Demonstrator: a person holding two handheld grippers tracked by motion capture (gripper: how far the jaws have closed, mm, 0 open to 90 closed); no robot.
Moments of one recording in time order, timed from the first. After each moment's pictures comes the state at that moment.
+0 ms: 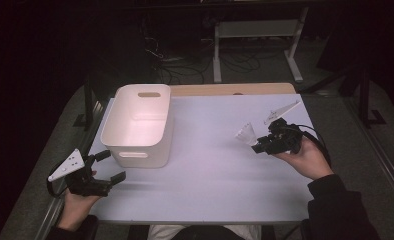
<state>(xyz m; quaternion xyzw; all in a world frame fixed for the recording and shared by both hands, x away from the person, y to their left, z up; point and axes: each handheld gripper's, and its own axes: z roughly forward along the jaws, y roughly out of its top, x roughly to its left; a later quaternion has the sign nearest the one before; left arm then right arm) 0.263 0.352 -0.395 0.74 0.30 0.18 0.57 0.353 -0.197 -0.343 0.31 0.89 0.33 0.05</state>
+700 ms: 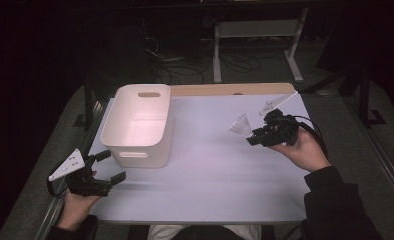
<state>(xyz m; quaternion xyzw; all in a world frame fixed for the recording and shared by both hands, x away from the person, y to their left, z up) 0.263 0.352 -0.395 0.74 0.30 0.18 0.57 0.360 -0.183 -0.317 0.29 0.89 0.34 0.06</state>
